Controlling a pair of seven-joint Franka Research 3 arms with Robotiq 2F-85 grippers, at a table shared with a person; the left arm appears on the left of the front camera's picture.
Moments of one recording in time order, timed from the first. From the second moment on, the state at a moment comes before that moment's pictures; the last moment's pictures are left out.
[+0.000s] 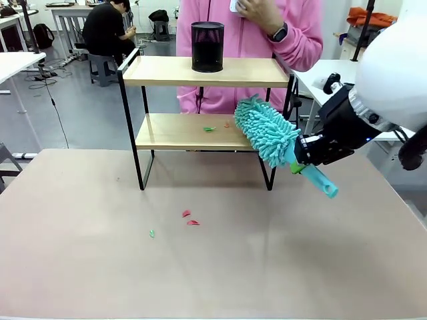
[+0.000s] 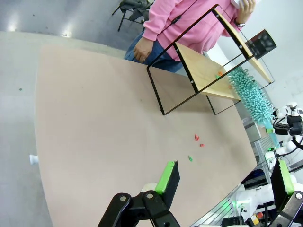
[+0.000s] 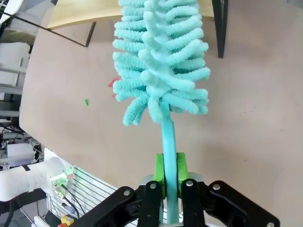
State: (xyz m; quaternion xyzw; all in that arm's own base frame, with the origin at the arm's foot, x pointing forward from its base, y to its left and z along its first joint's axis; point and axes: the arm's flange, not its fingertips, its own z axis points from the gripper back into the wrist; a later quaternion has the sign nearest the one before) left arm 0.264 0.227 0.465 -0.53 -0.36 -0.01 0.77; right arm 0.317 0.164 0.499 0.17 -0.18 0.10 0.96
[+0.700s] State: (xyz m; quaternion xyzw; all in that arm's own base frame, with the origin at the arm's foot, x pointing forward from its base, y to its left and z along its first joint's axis) left arm 0.264 0.227 0.465 -0.53 -0.36 -0.01 0.77; right arm 0.355 0.194 0.468 0.14 -0.22 0.06 0.96
